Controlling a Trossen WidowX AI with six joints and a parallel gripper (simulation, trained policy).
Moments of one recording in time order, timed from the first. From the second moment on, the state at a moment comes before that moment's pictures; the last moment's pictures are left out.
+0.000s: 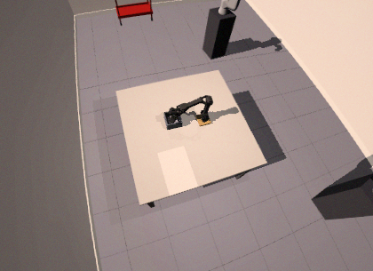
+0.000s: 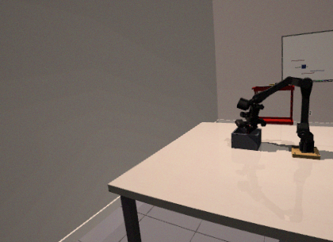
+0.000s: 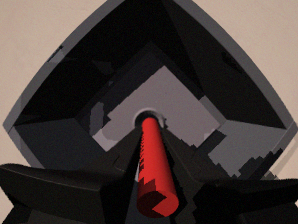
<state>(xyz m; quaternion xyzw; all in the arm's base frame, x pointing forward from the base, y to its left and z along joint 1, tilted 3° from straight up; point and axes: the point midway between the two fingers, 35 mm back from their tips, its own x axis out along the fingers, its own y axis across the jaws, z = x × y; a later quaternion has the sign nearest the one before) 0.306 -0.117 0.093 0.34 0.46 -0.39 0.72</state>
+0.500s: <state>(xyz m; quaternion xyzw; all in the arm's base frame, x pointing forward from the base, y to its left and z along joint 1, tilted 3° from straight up) 0.326 -0.131 0.090 0.30 0.50 -0.38 0.72</state>
